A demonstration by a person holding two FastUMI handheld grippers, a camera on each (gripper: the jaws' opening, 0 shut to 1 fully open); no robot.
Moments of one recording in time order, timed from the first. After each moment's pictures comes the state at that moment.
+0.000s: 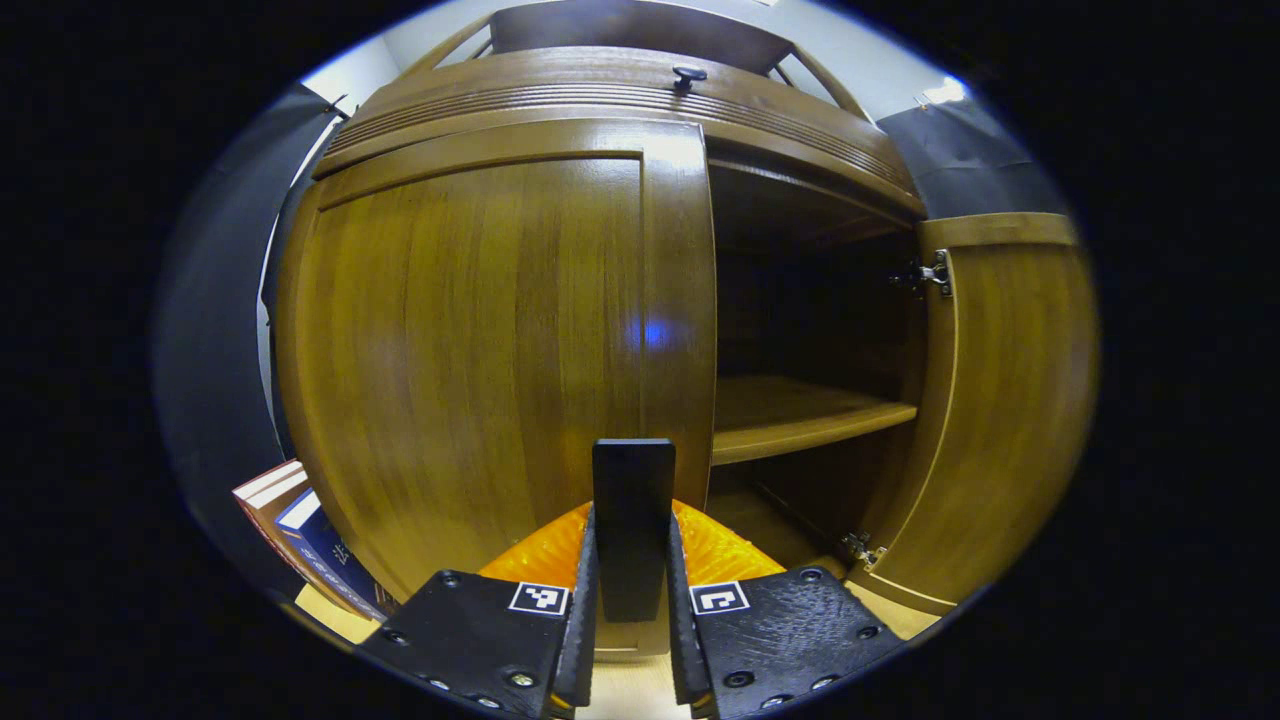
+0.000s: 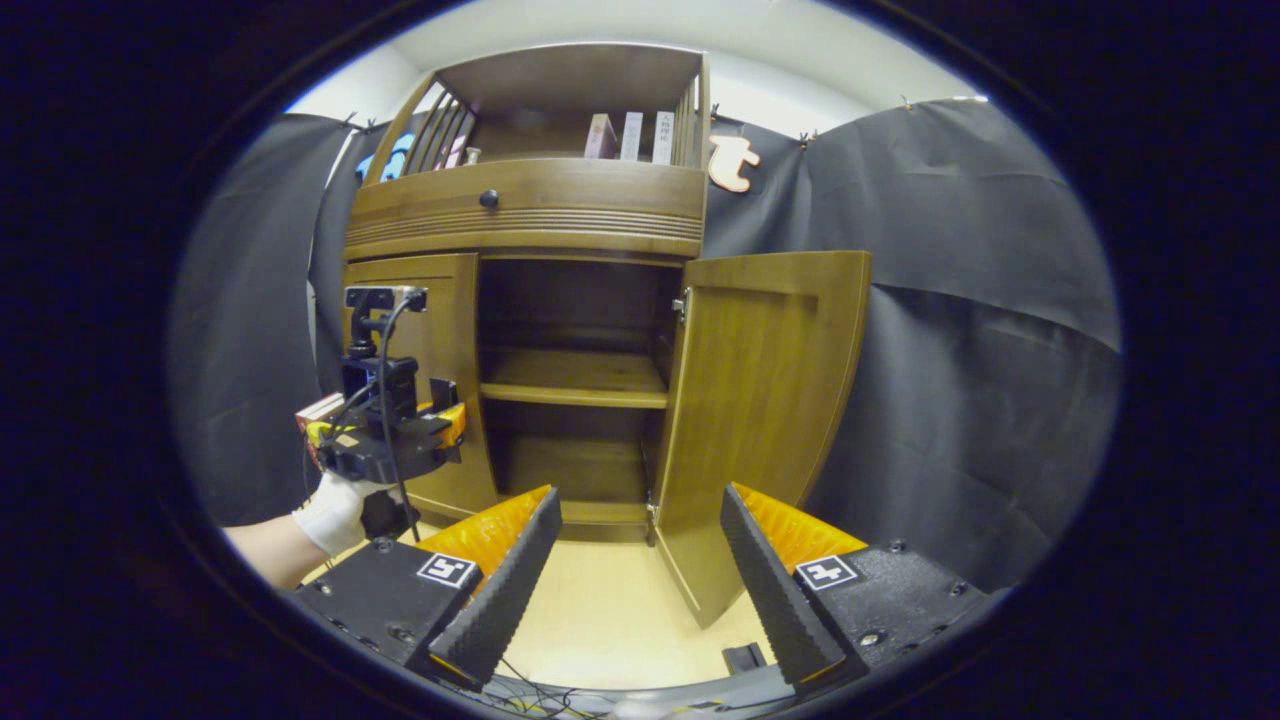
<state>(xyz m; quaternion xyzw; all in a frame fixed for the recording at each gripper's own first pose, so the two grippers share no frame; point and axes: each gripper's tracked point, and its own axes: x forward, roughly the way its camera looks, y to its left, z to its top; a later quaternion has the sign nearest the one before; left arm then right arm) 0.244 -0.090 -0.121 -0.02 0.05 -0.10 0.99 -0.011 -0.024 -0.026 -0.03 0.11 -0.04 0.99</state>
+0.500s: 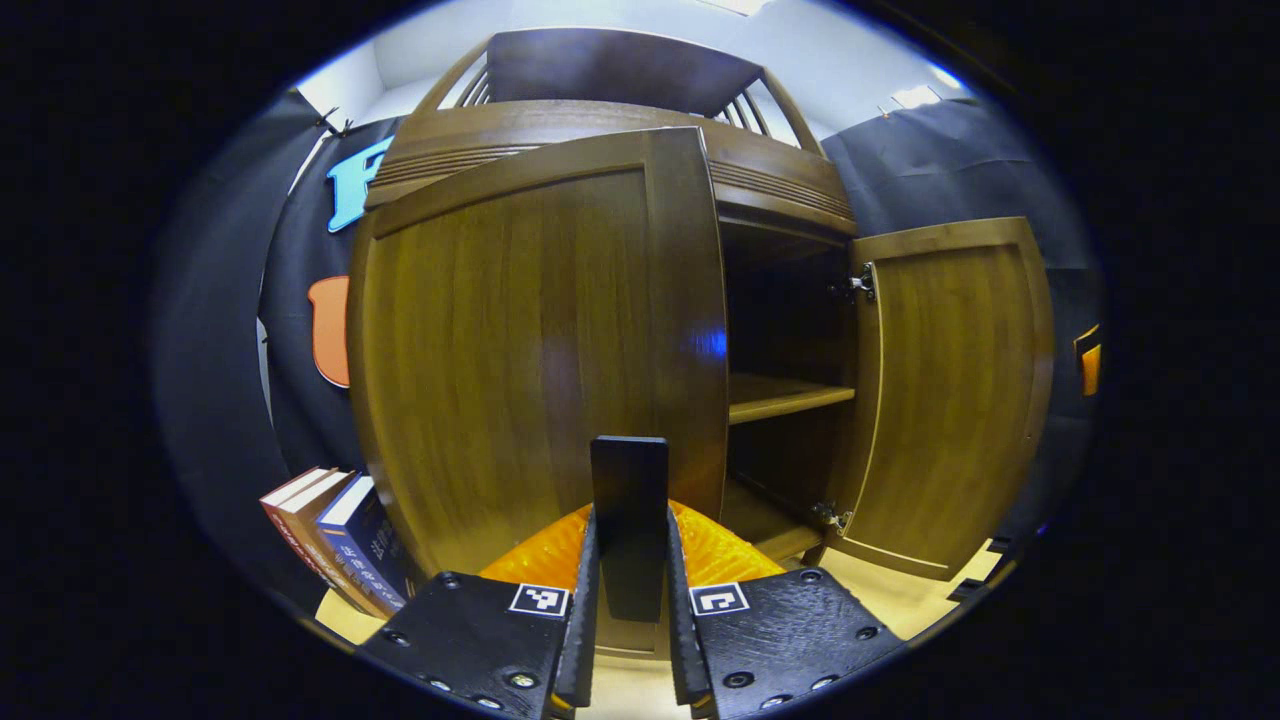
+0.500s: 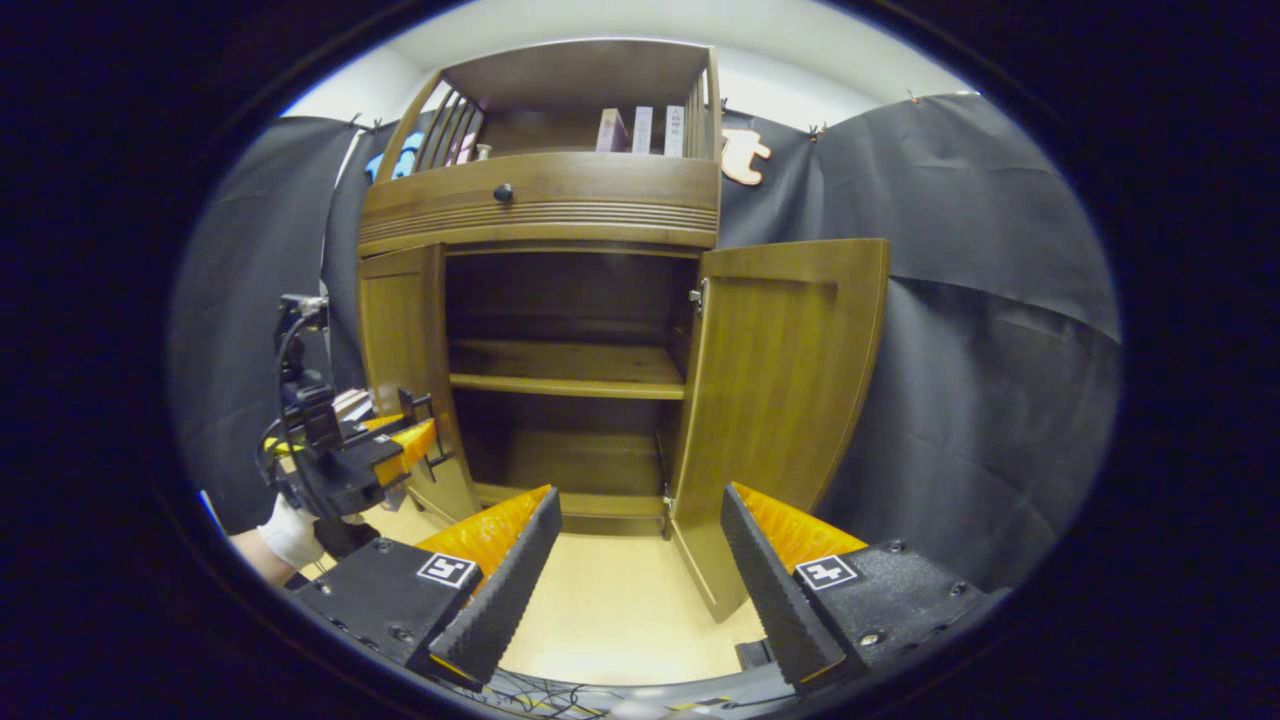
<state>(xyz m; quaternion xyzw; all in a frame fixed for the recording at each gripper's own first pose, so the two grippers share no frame) 0.164 -0.057 -0.121 0.00 0.03 -0.14 0.99 -0.013 -0.011 -0.031 -0.03 0.12 -0.02 0.99</state>
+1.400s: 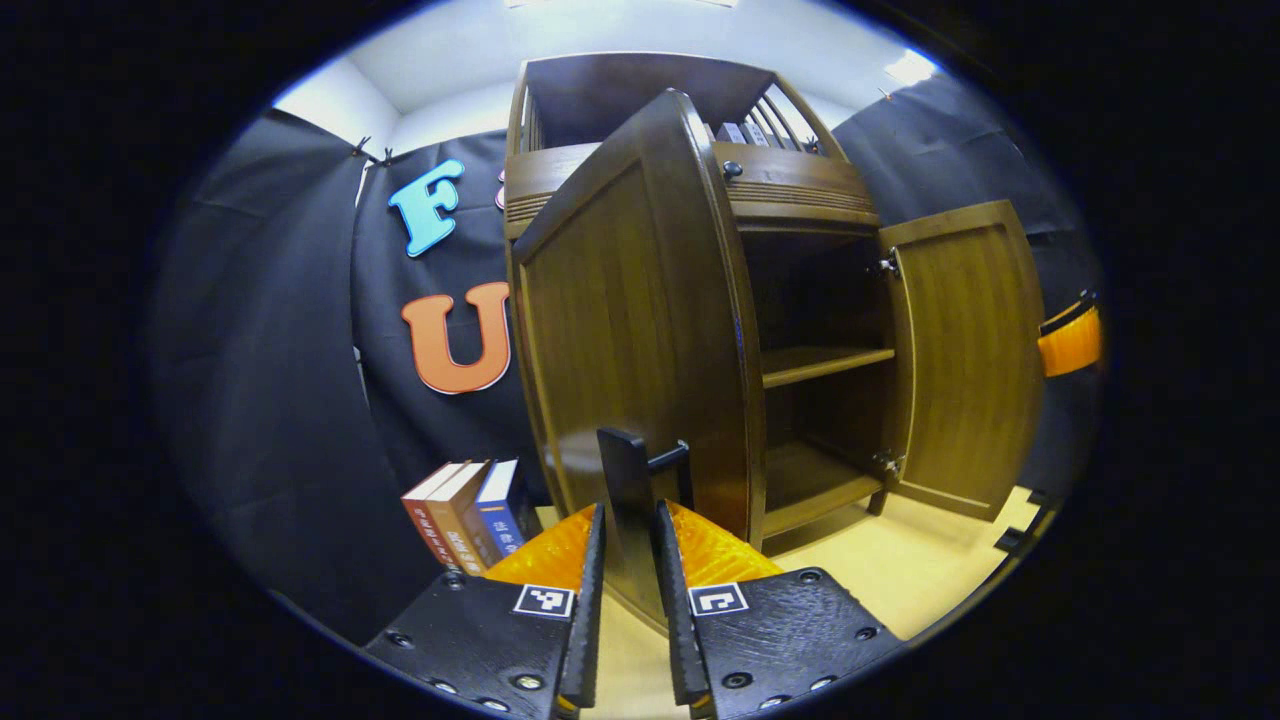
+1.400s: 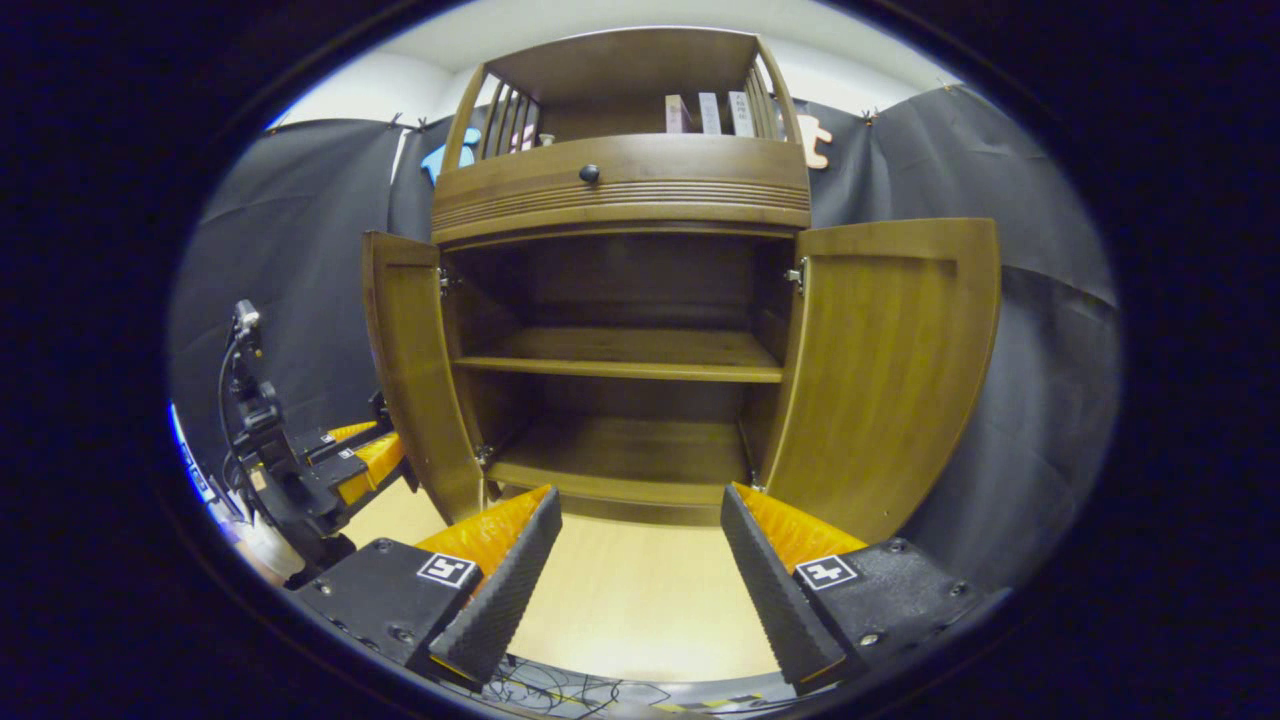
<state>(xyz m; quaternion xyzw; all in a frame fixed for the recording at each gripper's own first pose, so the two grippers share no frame) 0.081 0.056 -0.132 0.06 0.05 -0.05 1.00 -0.013 0.060 -0.054 -0.02 0.14 0.09 0.99</state>
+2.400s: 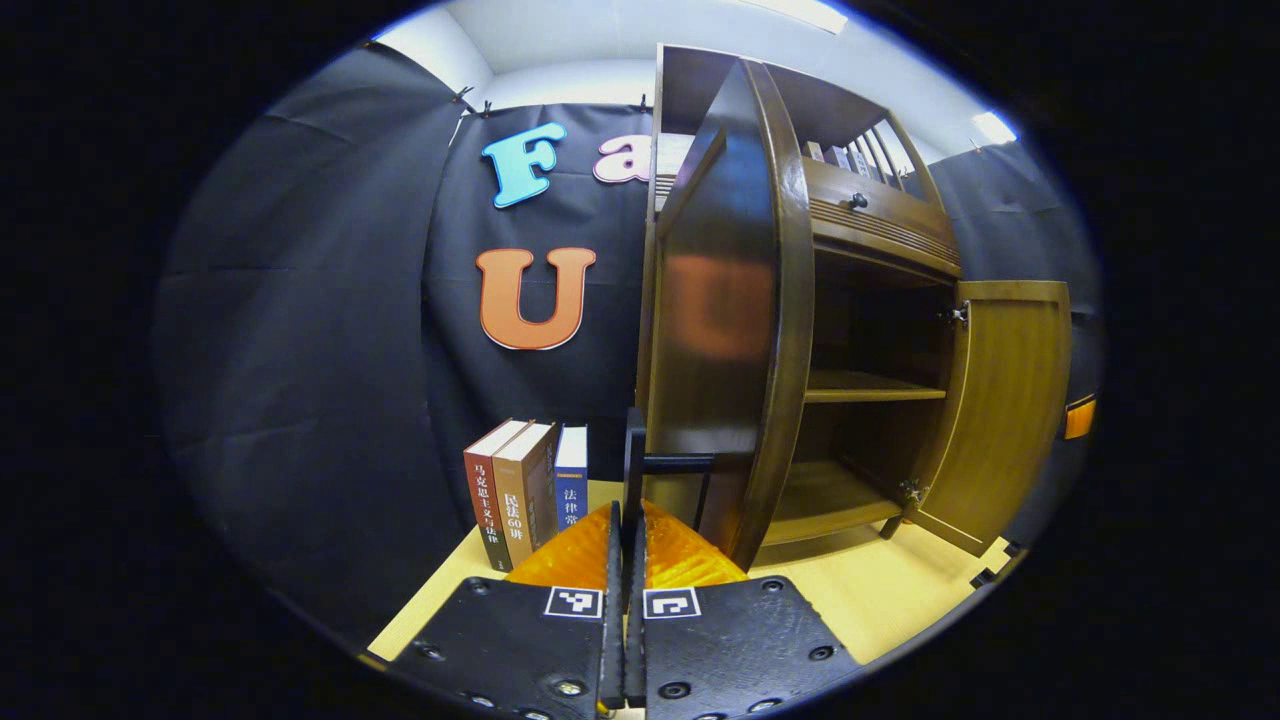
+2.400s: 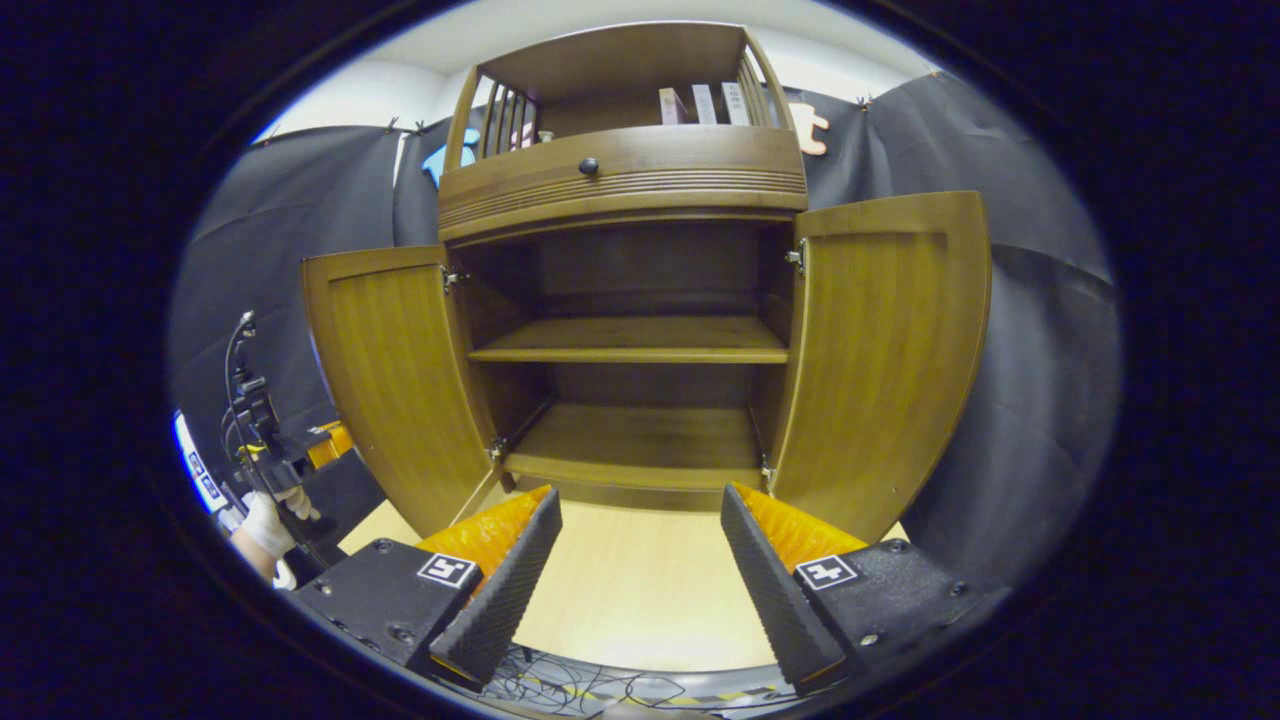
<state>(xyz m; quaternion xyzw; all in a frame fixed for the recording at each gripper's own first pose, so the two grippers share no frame) 0.070 0.144 -0.142 -0.06 0.06 -0.01 1.00 -0.028 0.054 -0.065 0.00 0.16 0.10 0.98</state>
